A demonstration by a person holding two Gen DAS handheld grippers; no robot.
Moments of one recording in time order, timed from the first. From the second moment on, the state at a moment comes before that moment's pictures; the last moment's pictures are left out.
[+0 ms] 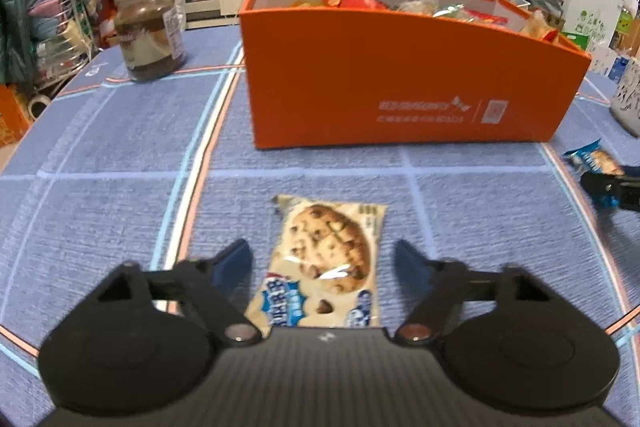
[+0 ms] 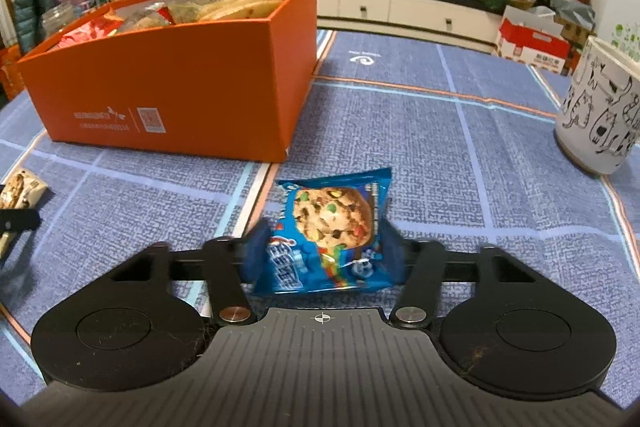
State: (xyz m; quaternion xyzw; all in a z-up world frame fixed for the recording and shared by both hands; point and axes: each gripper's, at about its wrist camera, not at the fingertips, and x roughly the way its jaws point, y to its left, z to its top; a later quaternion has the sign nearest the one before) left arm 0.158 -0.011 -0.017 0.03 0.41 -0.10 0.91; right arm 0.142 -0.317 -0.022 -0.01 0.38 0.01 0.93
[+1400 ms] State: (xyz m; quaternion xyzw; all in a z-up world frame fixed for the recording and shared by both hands) left arm 0.134 -0.005 0.062 0.02 0.33 -0.06 0.94; right arm 0.089 -0.204 0.095 0.00 0.29 0.03 0.96
